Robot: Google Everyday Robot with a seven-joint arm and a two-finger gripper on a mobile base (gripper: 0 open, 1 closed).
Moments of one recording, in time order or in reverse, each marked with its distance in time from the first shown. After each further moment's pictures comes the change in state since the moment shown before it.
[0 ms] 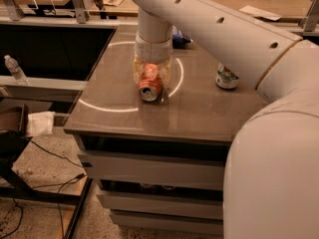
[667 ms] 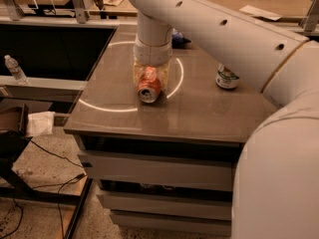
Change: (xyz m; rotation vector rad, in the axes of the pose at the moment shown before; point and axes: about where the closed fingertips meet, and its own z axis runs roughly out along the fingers) arm -0.008 -0.001 0.003 0.009 0.012 -0.002
